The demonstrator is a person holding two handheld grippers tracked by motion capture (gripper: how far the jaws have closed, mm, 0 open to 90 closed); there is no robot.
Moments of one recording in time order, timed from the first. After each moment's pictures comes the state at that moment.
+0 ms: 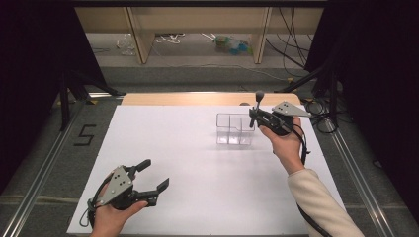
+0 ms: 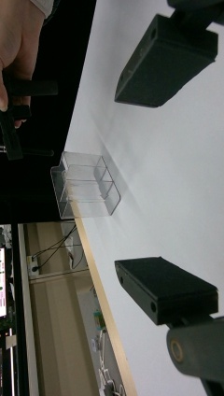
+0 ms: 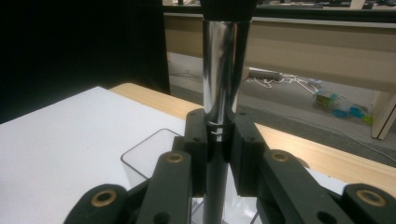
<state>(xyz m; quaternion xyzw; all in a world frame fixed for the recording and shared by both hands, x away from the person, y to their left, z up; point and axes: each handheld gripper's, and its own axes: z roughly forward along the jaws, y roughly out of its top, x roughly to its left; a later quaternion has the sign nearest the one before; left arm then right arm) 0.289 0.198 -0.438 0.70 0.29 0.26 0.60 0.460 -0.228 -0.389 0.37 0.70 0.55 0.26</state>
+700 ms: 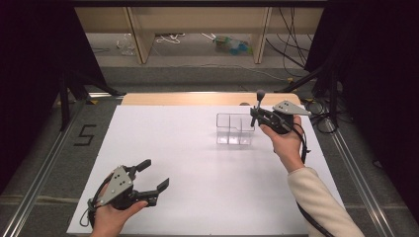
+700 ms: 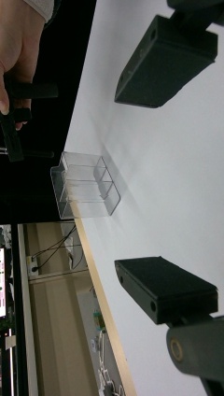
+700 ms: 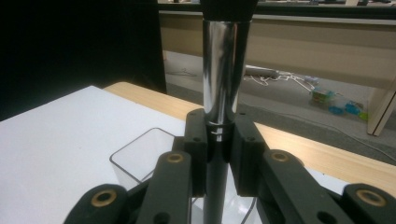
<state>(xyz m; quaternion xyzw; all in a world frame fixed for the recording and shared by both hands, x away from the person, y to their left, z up) 0.290 0.199 -0.438 0.70 0.29 0.26 0.59 0.466 -0.231 -0.391 0.38 0.70 0.54 0.27</state>
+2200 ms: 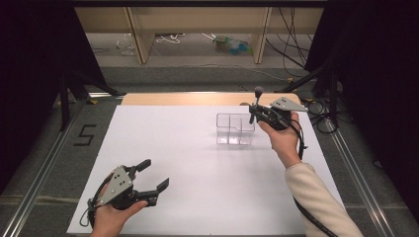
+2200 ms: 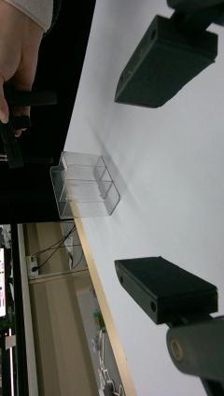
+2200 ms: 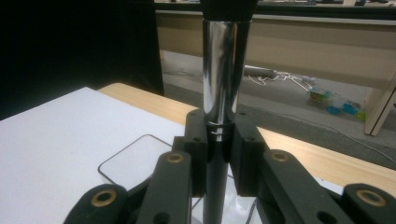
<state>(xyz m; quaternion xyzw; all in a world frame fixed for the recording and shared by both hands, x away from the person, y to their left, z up) 0.290 0.199 -0.438 0.70 0.29 0.26 0.59 0.478 -0.226 -0.391 0.38 0.70 0.54 0.27</state>
